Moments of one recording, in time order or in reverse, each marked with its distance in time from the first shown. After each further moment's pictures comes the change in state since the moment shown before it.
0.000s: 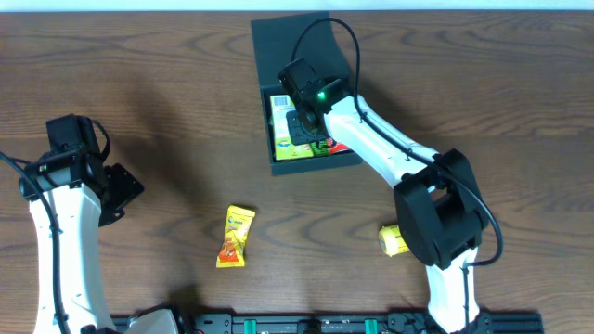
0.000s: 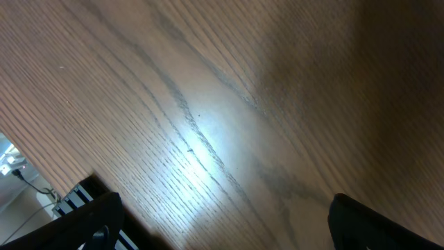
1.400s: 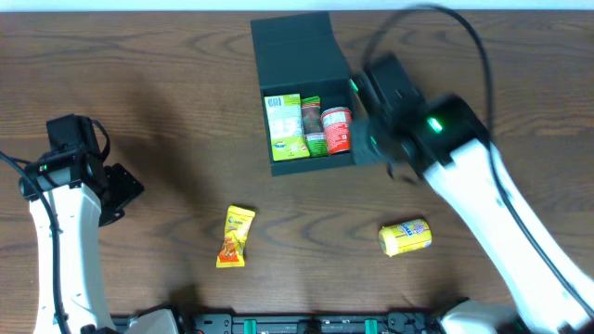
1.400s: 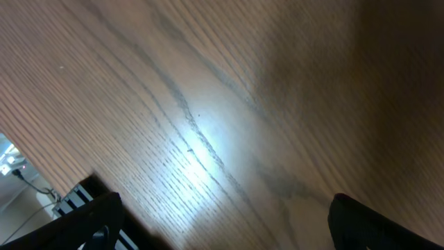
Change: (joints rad) left arm 0.000 0.000 0.000 0.002 0.000 0.000; right arm -0.055 -0.691 -0.159 -0.462 0.062 0.071
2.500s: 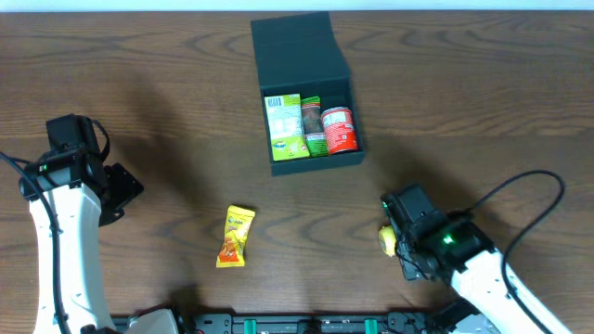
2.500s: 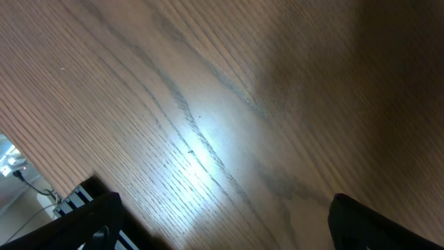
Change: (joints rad) left arm 0.000 0.000 0.000 0.000 -0.003 0.002; right arm -0.004 -0.397 -0.884 0.336 0.060 1.396
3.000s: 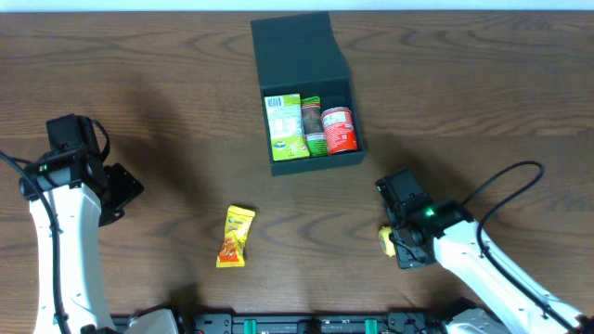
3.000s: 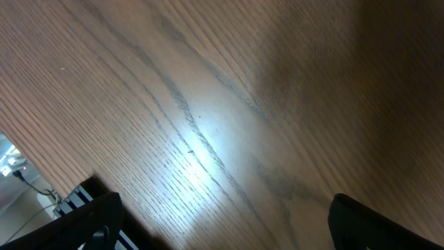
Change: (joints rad) left arm 0.000 0.000 0.000 0.000 0.000 0.000; right arm -0.073 0.207 0.000 0.099 -0.019 0.001
